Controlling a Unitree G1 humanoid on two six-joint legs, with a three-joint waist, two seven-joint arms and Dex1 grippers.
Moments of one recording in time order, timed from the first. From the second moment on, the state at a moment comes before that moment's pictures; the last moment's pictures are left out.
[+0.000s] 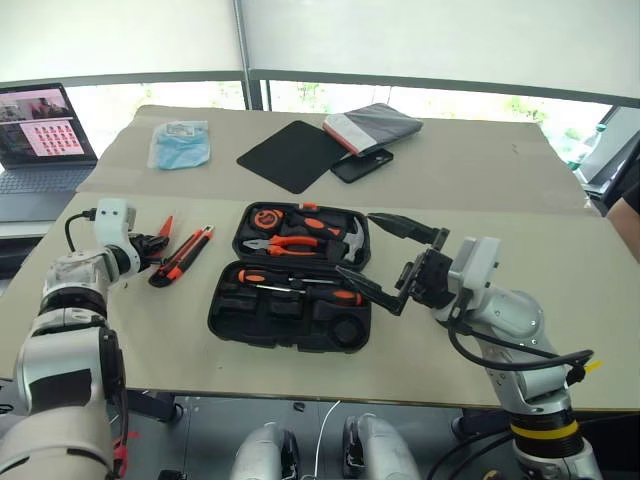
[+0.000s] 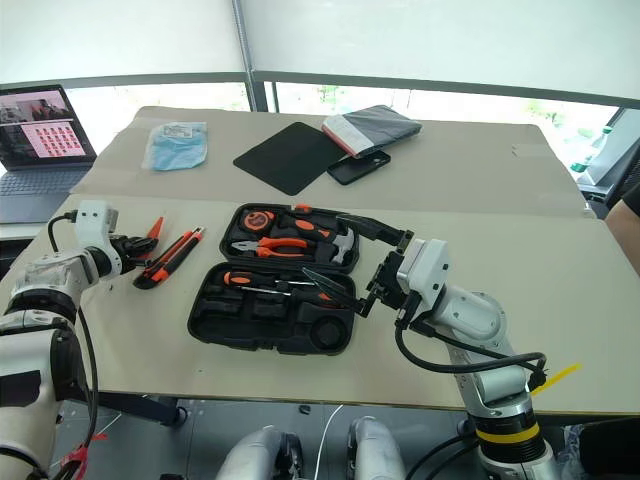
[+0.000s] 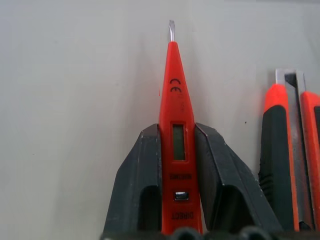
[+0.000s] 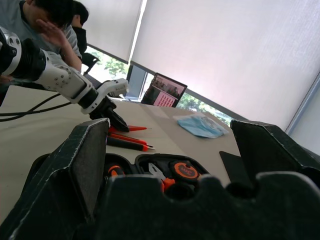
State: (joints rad) left arm -0.90 0.74 0.26 1.24 -0.16 0.09 -0.76; right arm -0.24 -0.43 0.05 -0.42 0.40 0.02 0.78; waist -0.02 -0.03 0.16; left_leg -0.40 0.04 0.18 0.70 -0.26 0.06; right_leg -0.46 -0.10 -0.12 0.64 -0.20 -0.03
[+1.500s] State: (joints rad) left arm -0.78 0.76 -0.37 0.28 0.01 0.15 -1.50; right arm 0.01 -0.69 -0.05 -0.57 0.53 0.22 0.91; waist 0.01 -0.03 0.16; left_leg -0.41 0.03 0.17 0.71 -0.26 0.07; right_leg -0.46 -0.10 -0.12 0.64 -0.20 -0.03
